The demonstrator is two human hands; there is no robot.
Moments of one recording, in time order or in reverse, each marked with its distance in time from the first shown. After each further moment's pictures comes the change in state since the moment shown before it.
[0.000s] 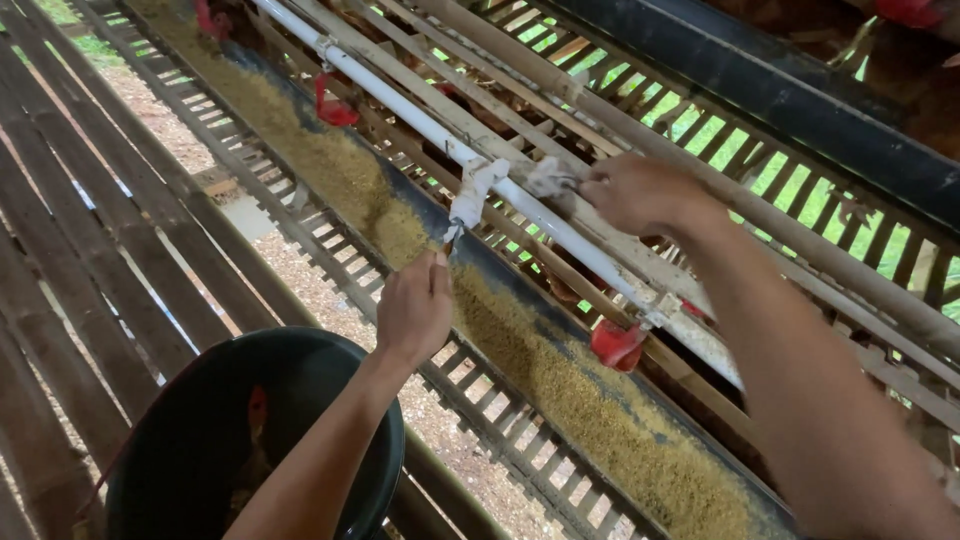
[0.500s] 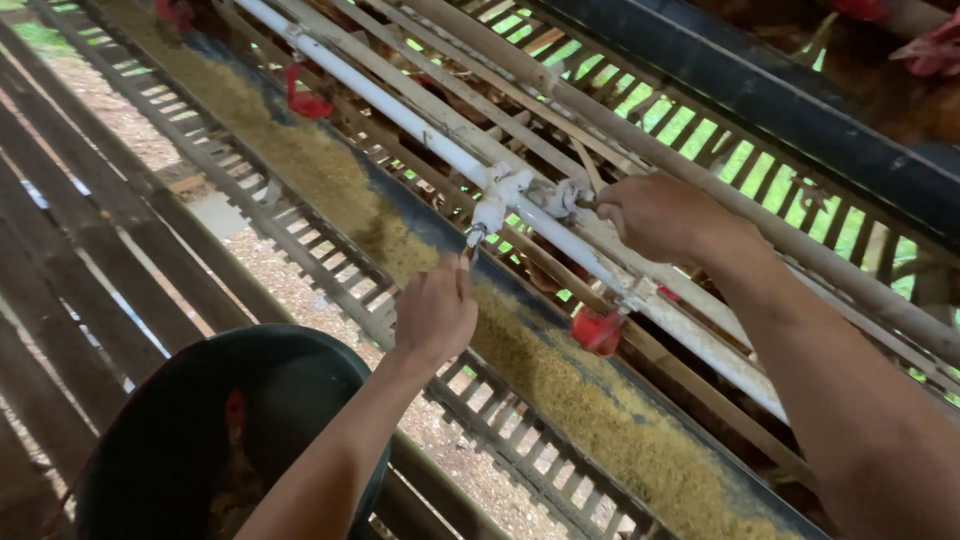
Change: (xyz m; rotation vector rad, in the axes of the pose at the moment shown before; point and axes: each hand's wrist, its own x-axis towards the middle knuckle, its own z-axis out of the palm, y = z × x) left_hand -0.011 0.020 0.029 0.126 -0.148 0.030; right_hand -0.008 0.042 0.020 -0.077 -0.046 -0.030
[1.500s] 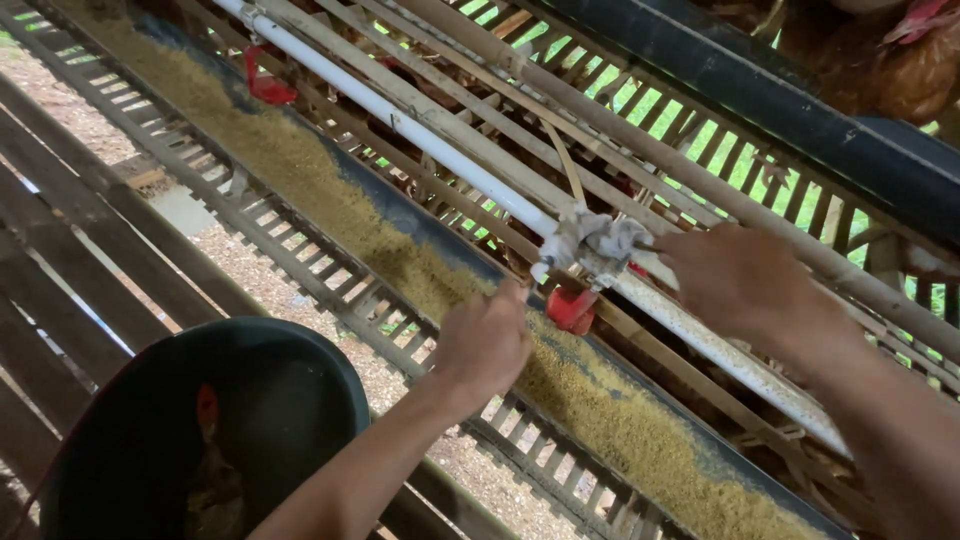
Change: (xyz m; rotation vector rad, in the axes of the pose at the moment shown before) left_hand -0.045 0.042 0.043 0.096 -0.174 0.344; right_hand -0.124 -0.024 -0.008 -0.339 -0.138 0.351
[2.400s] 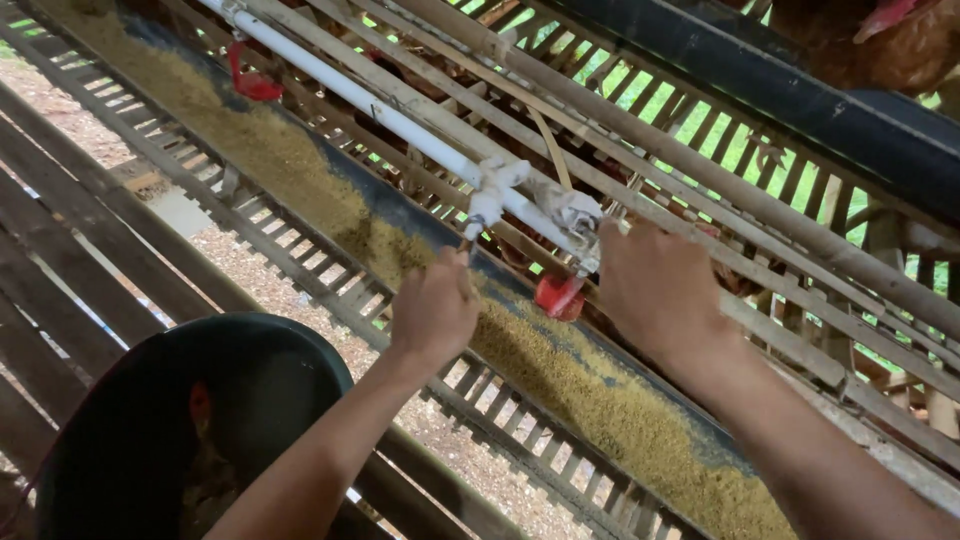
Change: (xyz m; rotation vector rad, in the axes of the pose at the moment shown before) left_hand 0.008 -0.017 -0.019 -0.047 0.150 -0.192; right_hand 0.031 -0.026 0.076 -0.136 0.557 -0.053
